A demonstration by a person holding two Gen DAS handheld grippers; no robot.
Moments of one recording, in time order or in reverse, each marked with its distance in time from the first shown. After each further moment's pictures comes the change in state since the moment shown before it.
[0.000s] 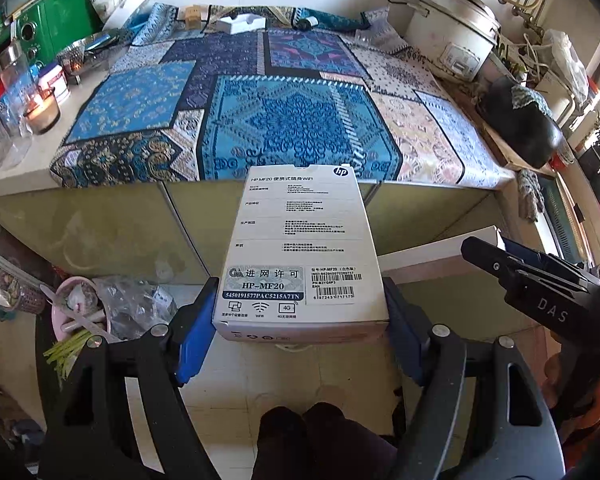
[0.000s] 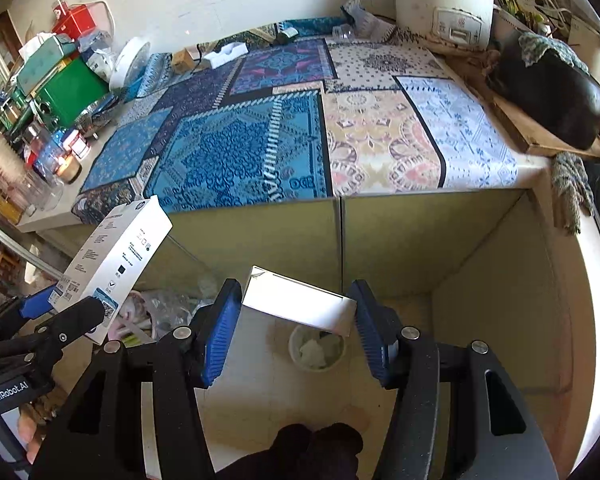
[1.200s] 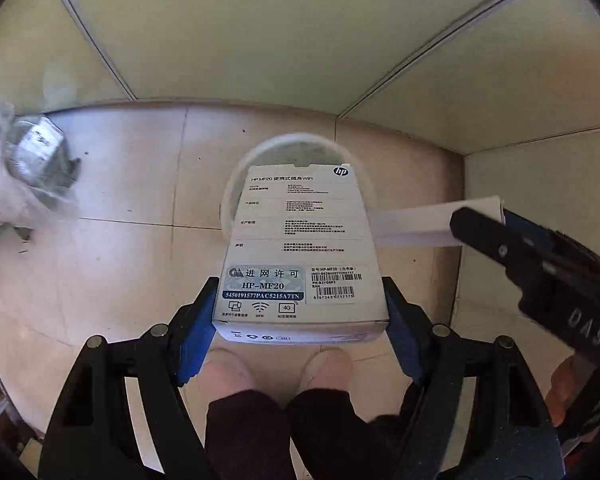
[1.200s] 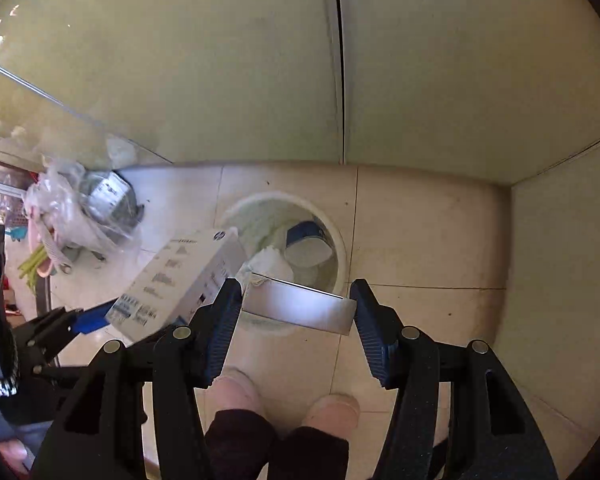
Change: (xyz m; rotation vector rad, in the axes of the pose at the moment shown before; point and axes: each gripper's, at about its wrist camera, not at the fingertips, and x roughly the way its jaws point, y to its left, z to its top) left arm 0.508 0.061 -0.216 -0.204 0.481 -0.069; right arm 0.427 -0.070 -0.174 -0.078 0.411 0.026
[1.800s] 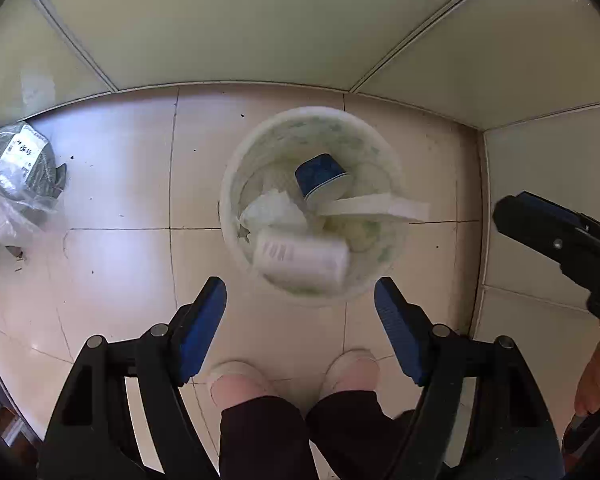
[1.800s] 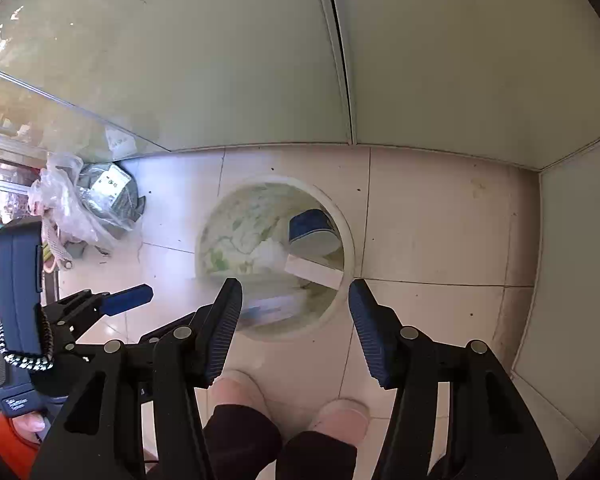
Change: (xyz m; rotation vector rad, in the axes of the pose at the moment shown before) left arm 0.040 0.005 -0.002 0.065 0.027 0.042; right arm 0.010 -0.028 -0.001 0.012 0.023 0.079
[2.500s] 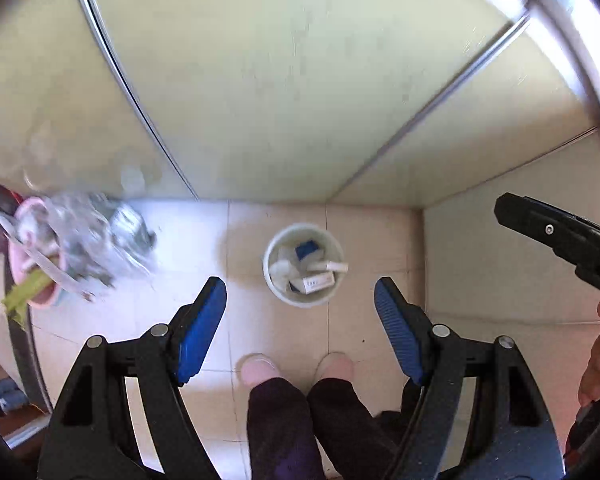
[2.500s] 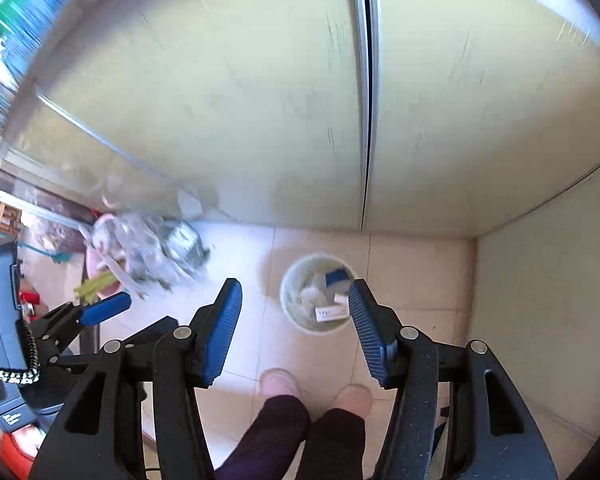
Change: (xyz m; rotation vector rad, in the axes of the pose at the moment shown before) left arm -0.341 -0.041 -0.016 0.032 -0.253 0.067; right arm -0.284 0.098 0.031 -0.007 -0.194 -0.021
